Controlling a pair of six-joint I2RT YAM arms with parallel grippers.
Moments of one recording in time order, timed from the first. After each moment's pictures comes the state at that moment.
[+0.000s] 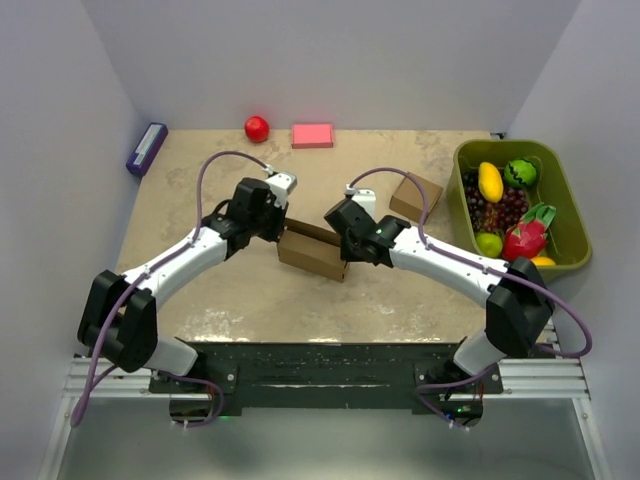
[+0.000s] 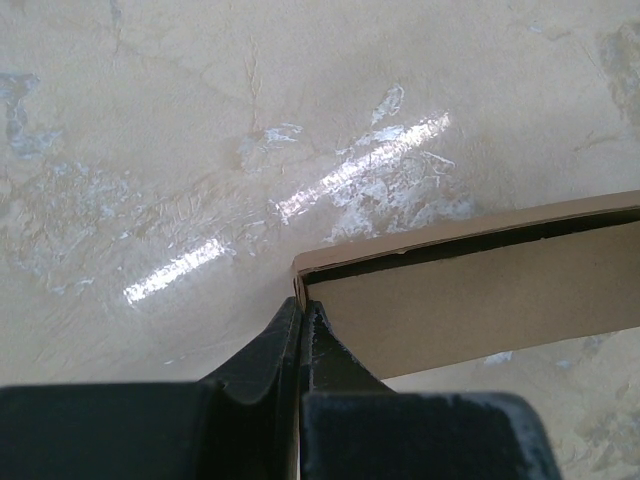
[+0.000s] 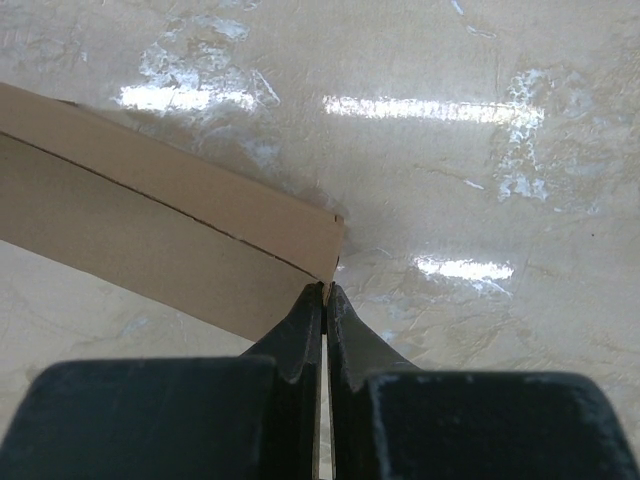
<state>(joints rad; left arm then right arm) -0.49 1.44 0.98 -0.26 0.06 -0.05 0.85 1.57 1.21 -0.66 0.43 0.72</state>
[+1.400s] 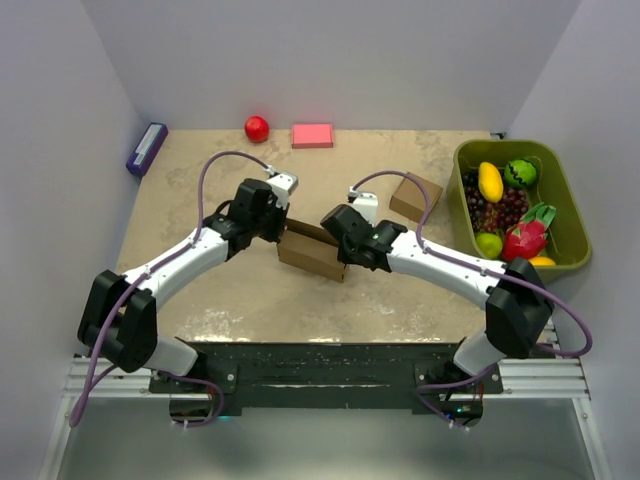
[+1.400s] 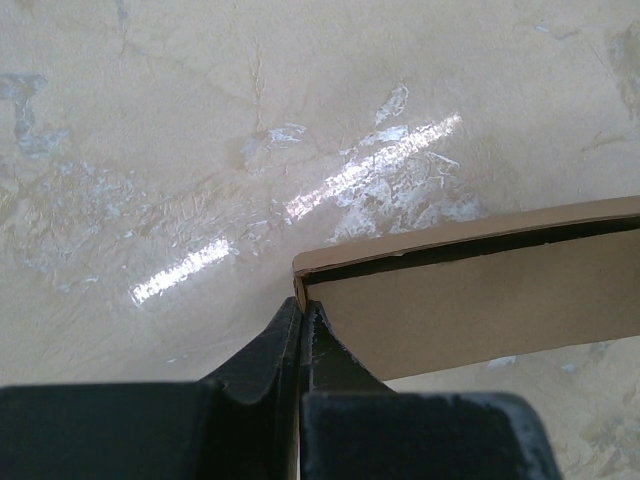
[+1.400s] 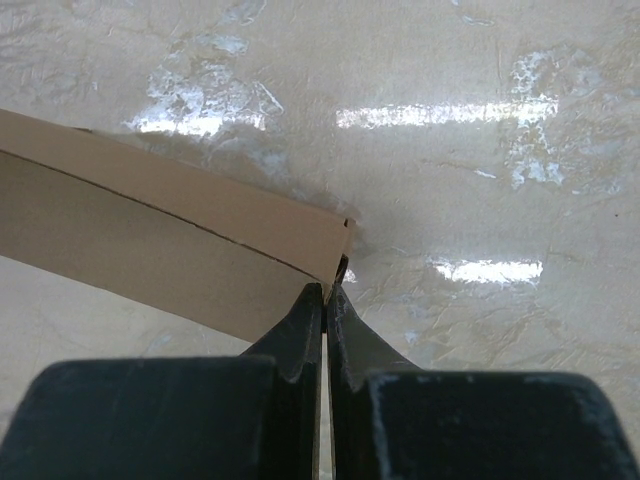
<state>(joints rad) -0.51 1.44 0.98 -0.26 0.03 -0.05 0.88 1.57 1.19 -0.65 0.48 0.84</state>
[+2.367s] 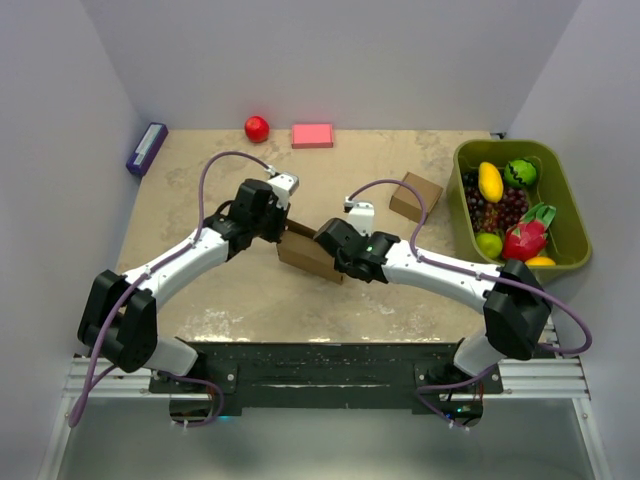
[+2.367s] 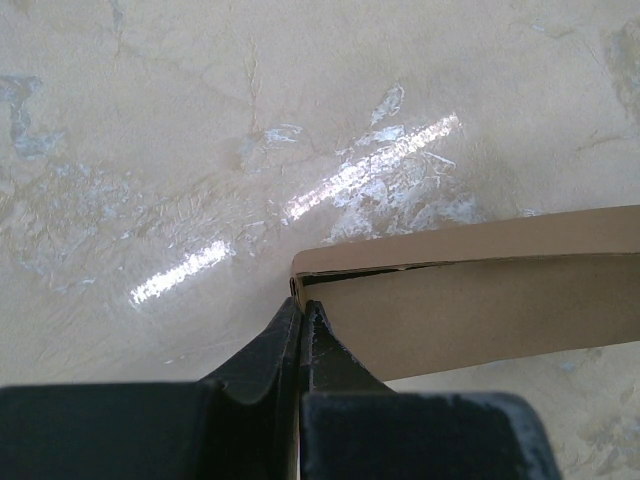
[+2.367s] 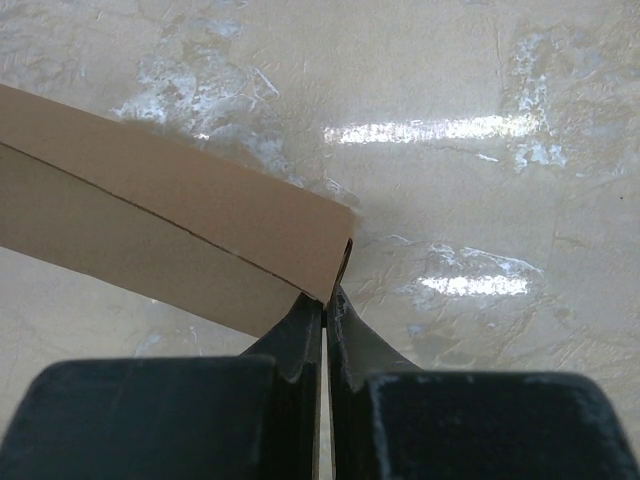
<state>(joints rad) -0.51 1.44 0.98 -0.26 0.03 -0.05 0.96 1.56 1.14 -0.63 0.58 0.90</state>
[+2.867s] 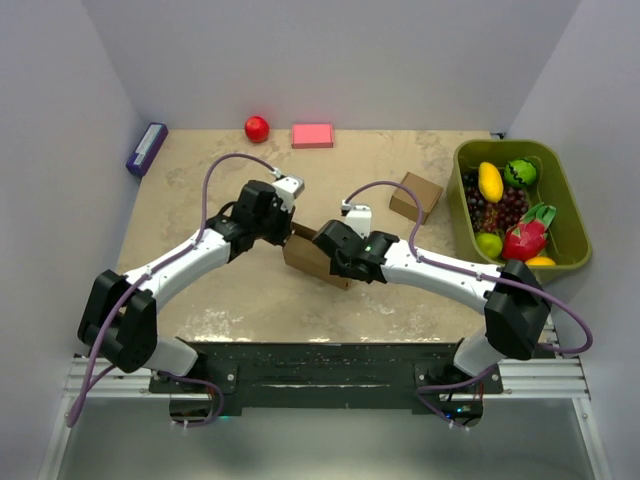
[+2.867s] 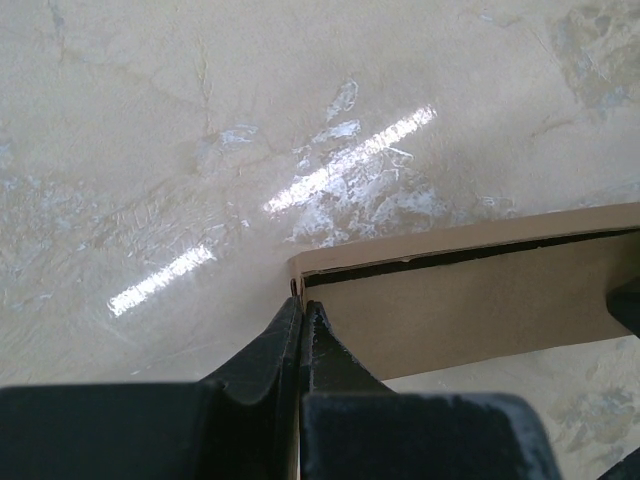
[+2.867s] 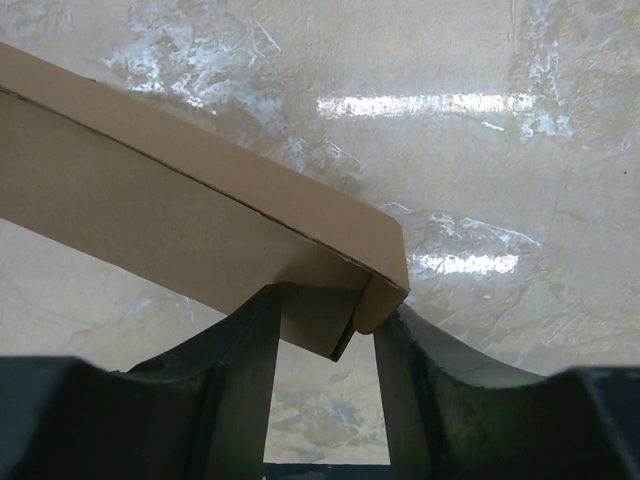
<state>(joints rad) -0.53 1.44 0.98 -0.26 0.09 -0.05 0.97 1.56 1.17 -0.70 0.54 0.90</state>
